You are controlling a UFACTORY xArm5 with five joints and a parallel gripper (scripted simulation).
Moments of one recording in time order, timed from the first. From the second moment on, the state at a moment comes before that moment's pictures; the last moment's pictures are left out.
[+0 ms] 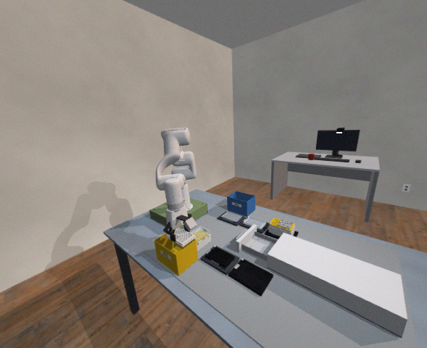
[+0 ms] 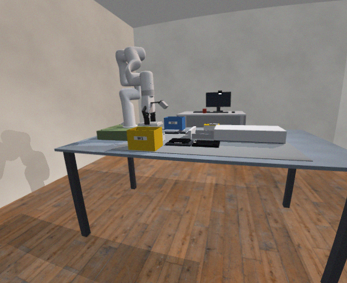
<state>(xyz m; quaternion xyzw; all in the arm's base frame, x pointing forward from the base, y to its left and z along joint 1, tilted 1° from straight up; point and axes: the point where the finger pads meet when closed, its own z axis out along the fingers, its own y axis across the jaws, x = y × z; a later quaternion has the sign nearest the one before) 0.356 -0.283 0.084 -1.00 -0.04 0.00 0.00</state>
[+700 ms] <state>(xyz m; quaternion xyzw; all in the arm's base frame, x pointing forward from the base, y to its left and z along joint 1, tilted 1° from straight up) 0.324 -0.298 0.085 -1.00 -0.04 0.00 0.00</state>
